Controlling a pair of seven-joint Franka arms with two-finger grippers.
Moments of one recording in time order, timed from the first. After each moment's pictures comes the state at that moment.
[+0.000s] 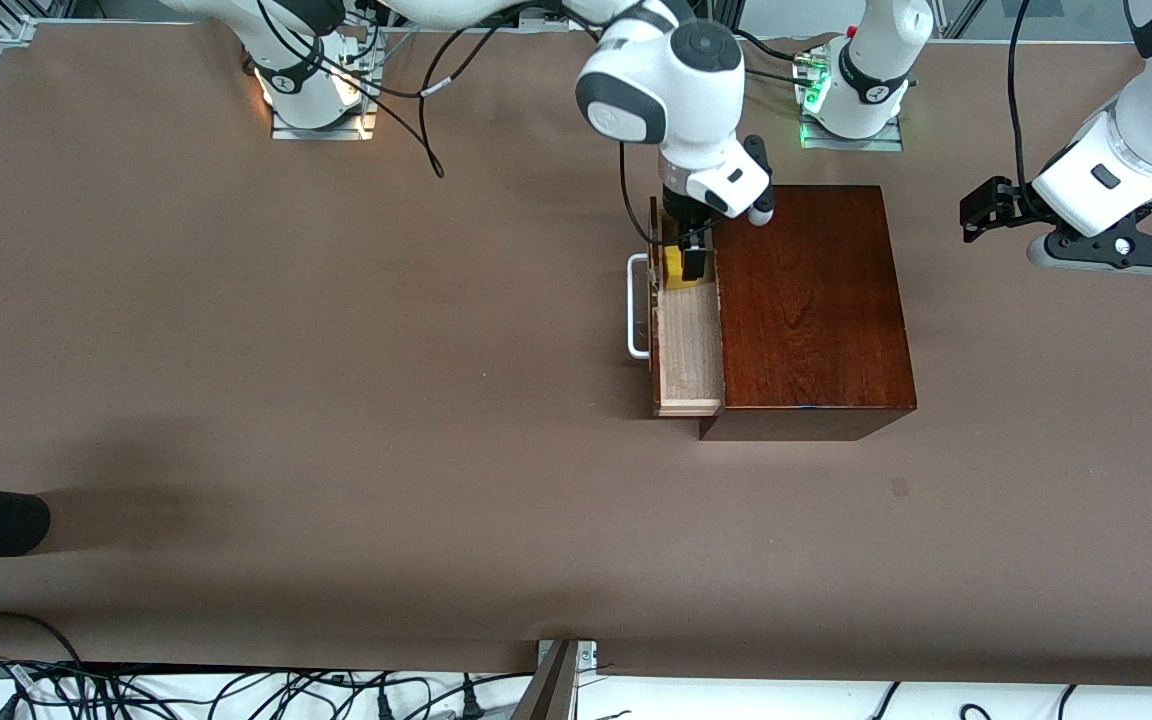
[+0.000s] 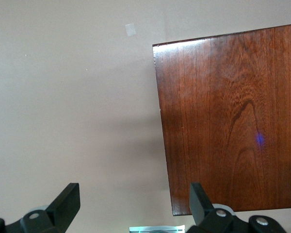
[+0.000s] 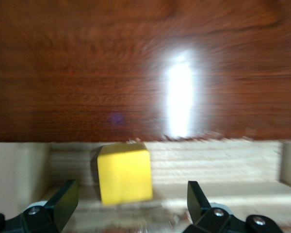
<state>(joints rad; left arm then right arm) -0.11 -0.02 0.00 -1.68 0.06 1.52 -0.01 0.84 0.85 0.34 -0.95 -0.35 1.92 -0.42</state>
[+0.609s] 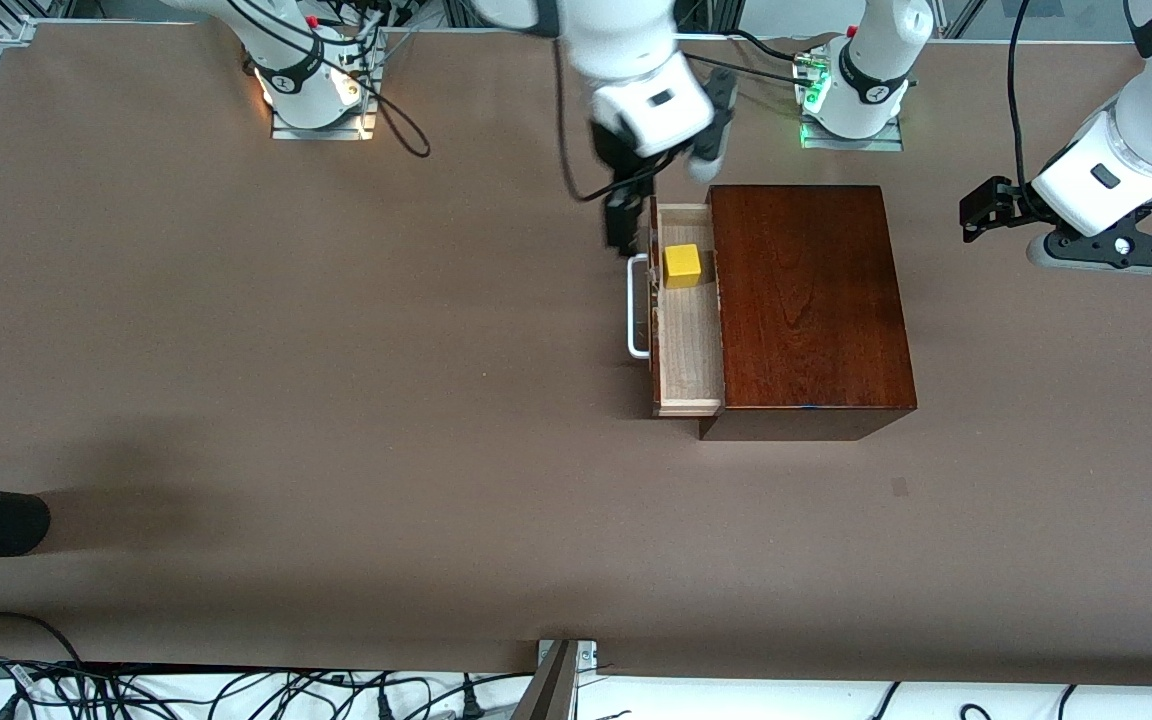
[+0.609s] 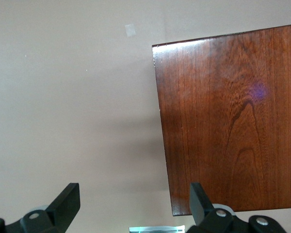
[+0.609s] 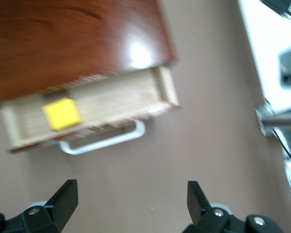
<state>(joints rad) -0.11 -0.02 0.00 -1.68 0.06 1.52 -0.01 0.65 0.64 0.32 -0.88 -0.29 1.73 -0.35</state>
